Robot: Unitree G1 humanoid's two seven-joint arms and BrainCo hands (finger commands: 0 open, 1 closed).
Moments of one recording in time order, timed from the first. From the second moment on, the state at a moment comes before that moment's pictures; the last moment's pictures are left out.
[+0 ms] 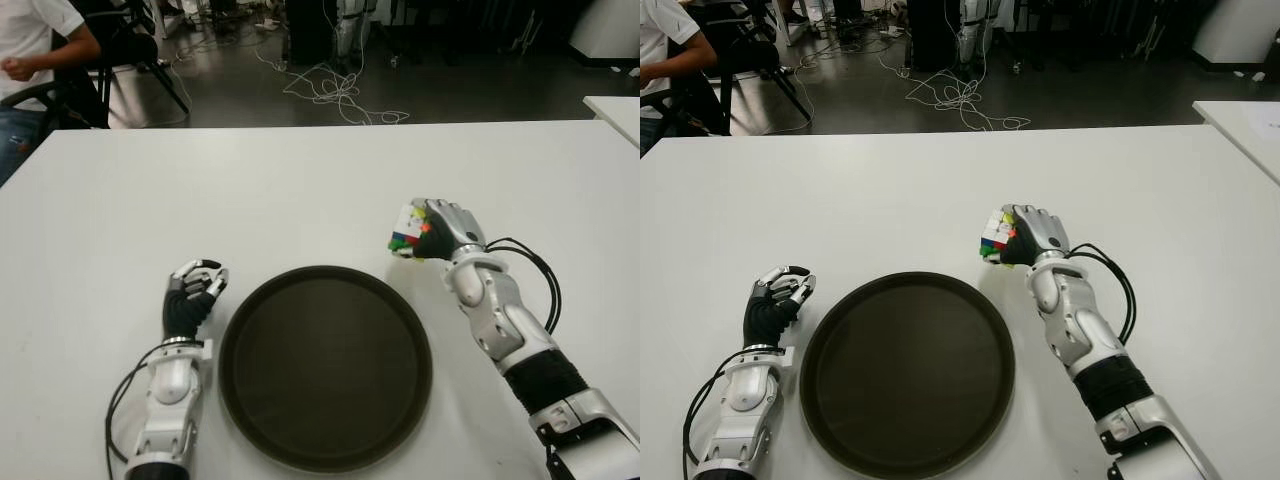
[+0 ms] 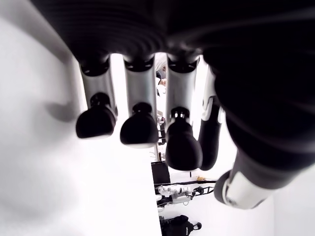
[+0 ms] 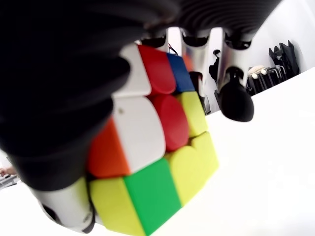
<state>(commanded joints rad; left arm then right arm) 0.05 -0.01 0.08 0.40 0.05 -0.23 0.15 -0.40 -0.26 0.33 0.32 -0.68 0.21 -0.10</state>
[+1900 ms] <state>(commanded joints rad) 0.04 -0.01 0.10 0.43 0.03 -0.27 0.14 -0.10 -0.15 0.34 -0.09 -0.39 -0.27 0.07</state>
